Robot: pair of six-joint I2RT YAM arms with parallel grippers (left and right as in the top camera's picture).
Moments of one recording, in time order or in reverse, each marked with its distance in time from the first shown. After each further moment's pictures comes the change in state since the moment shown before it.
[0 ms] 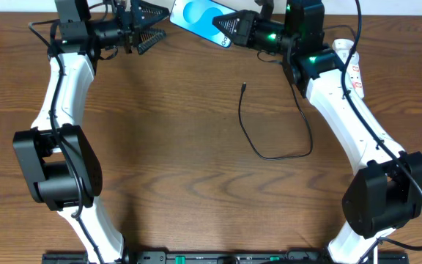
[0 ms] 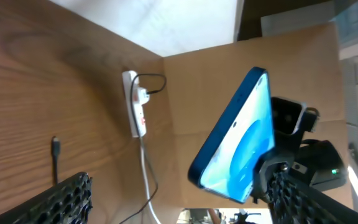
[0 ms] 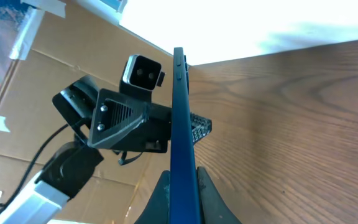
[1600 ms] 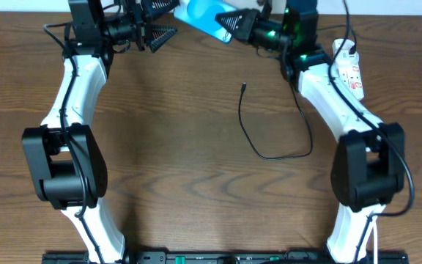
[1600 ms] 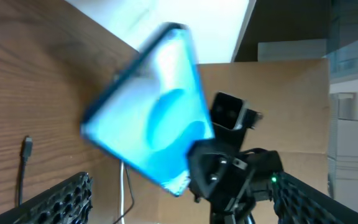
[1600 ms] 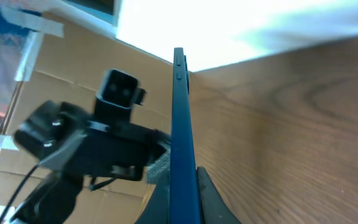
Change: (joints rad) left arm -0.063 0.000 -0.045 0.196 -0.100 -0.306; right arm -0.042 0.183 0.002 0.252 -0.061 0.135
